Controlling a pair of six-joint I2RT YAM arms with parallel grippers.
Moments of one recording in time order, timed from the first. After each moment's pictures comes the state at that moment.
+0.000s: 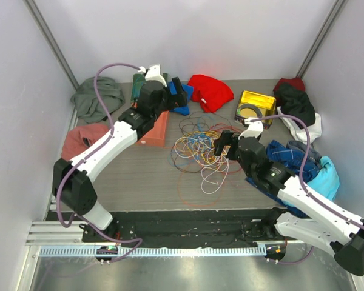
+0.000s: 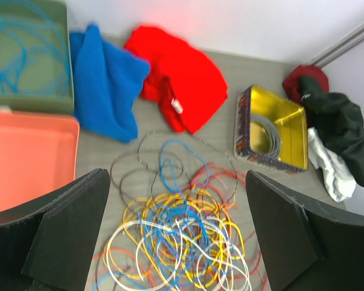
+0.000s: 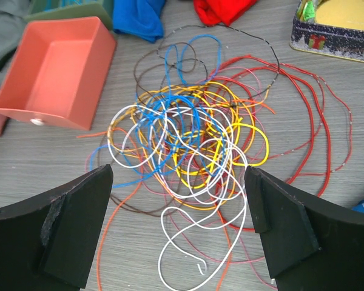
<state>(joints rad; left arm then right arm) -0.58 1.59 1.44 -0.12 -0.25 -0.52 0.72 0.90 0.73 -0.22 0.48 0.52</state>
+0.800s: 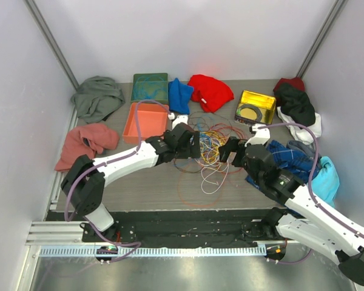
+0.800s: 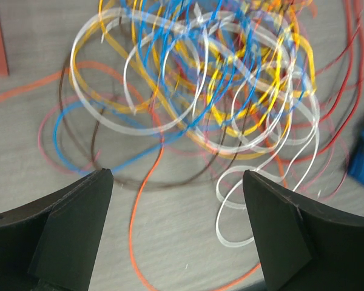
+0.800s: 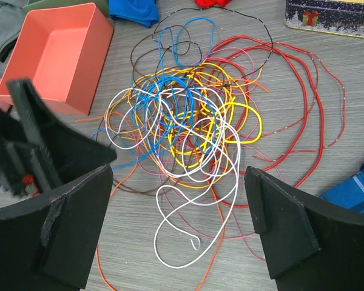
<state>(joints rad) -0.86 1.62 1.16 -0.39 -0.26 -0.70 0.72 0.77 0.67 -0.31 0.45 0.56</state>
